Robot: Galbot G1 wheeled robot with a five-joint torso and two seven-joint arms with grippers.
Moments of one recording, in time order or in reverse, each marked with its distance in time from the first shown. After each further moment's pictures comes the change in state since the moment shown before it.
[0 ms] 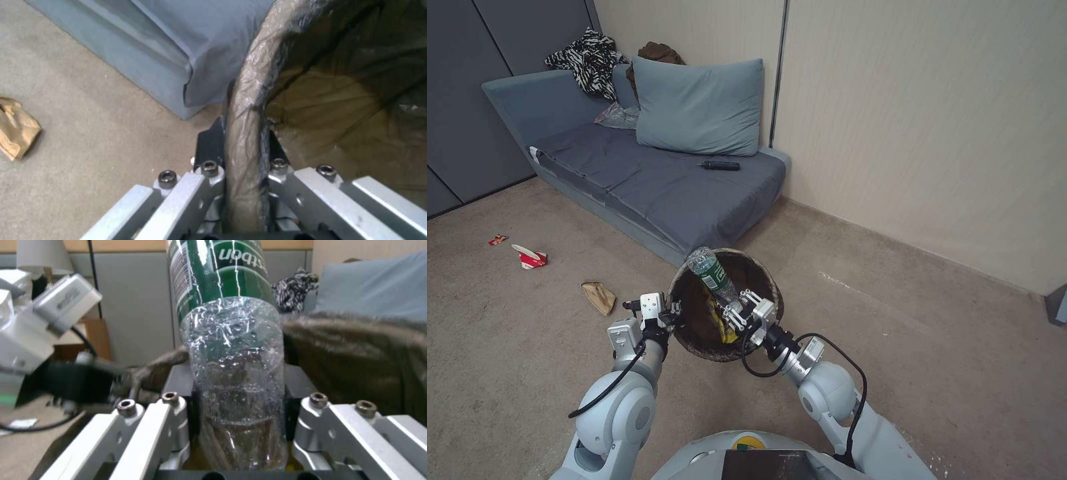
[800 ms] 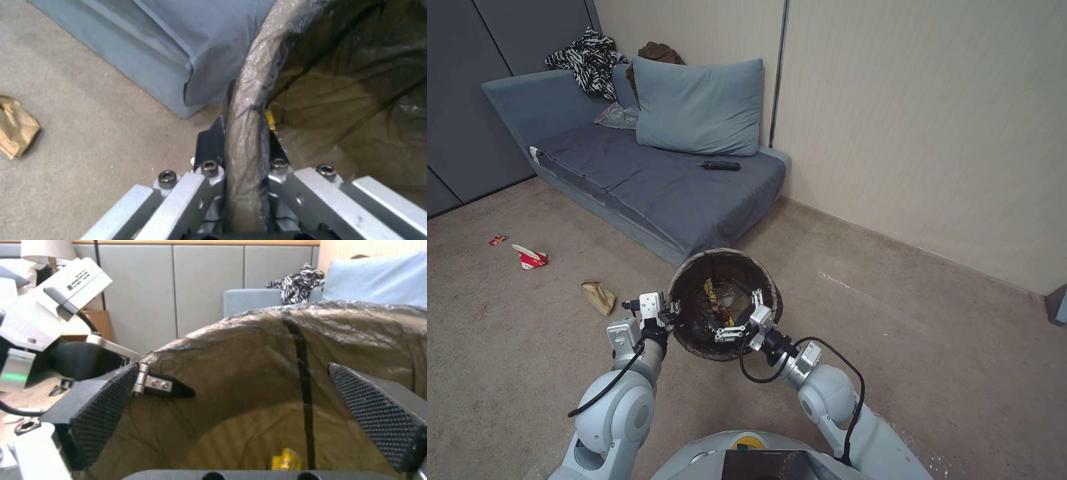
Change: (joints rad) left arm -0.006 0.000 -0.011 -0.013 -0.024 0.010 -0.009; right arm -0.066 0.028 -0.024 -0.127 -0.117 0.049 -0.035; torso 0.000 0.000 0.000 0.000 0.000
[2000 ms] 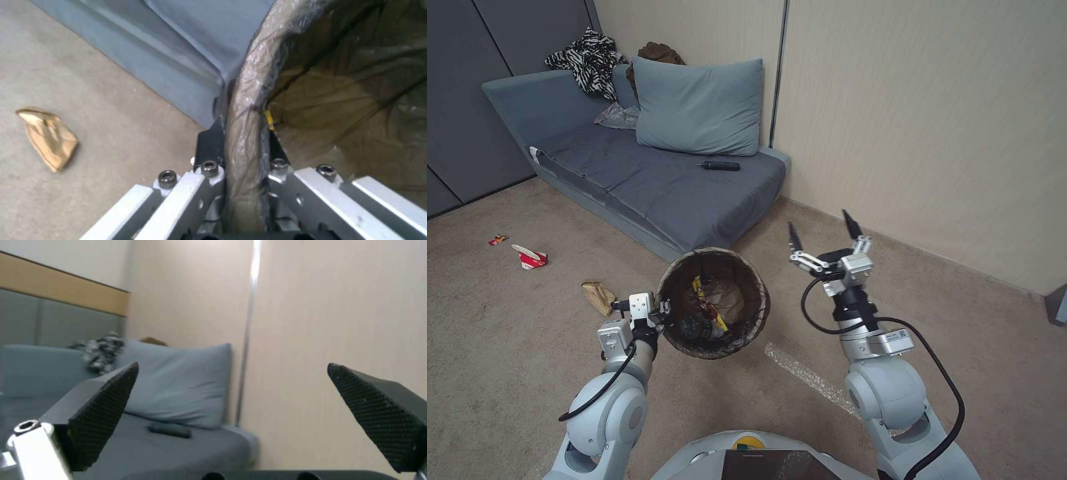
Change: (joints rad) left arm 0.010 0.009 -0.014 0.008 0.011 -0.012 0.011; right arm -0.036 0.010 0.131 0.375 -0.054 -0.028 0.180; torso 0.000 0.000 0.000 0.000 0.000
